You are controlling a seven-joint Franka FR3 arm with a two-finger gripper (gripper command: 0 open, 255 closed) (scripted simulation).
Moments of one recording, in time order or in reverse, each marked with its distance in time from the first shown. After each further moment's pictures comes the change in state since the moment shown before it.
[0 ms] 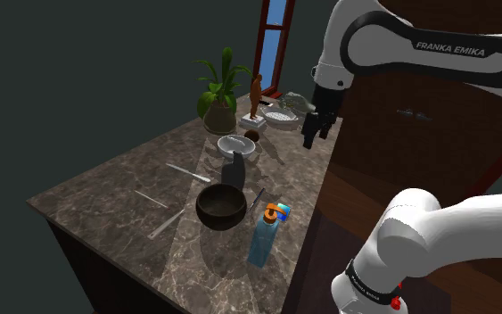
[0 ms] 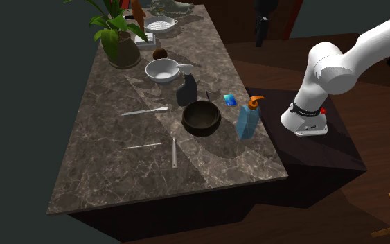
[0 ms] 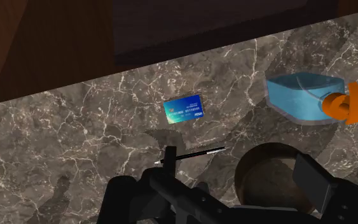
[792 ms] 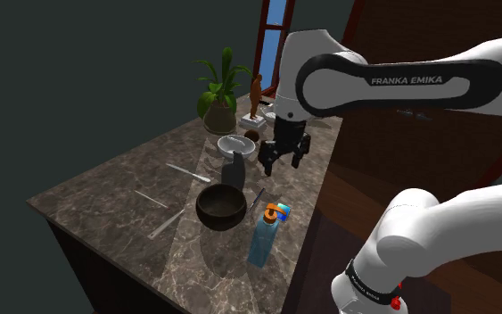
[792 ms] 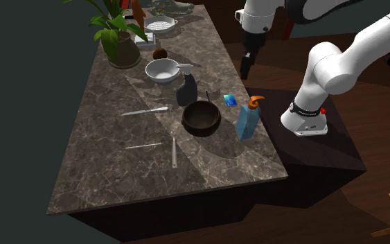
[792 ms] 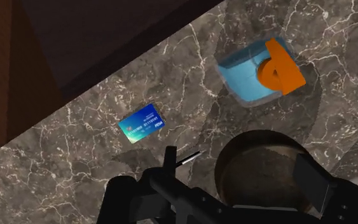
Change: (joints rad) arm -0.009 0.118 0.257 -0.091 0.174 0.192 0.467
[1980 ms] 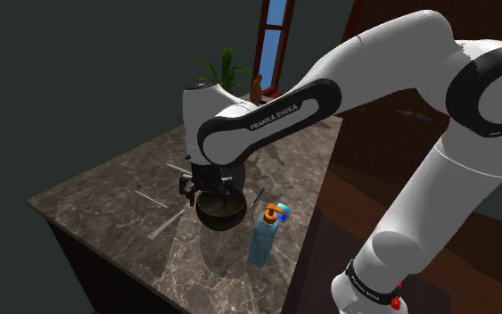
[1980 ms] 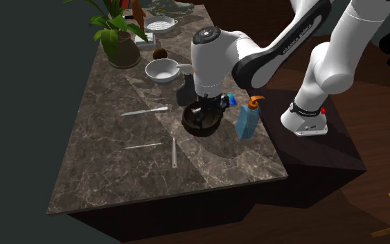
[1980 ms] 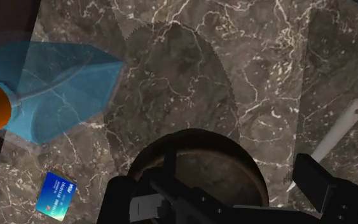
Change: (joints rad) arm -0.093 0.677 0.369 0.280 -0.070 0.358 0.900
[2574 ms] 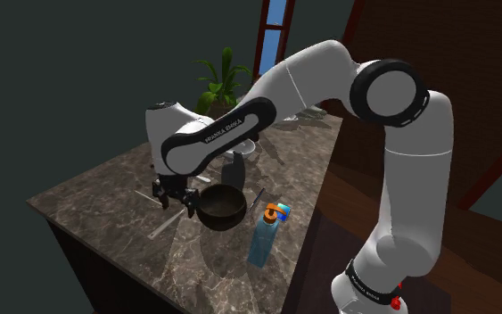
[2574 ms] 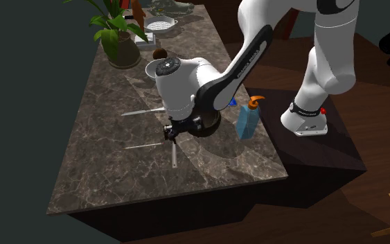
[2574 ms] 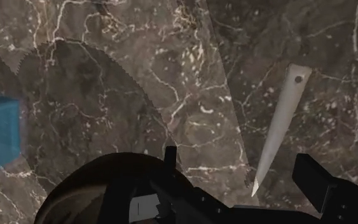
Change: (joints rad) arm 0.093 0.420 -0.060 0.326 -0.215 0.029 0.426
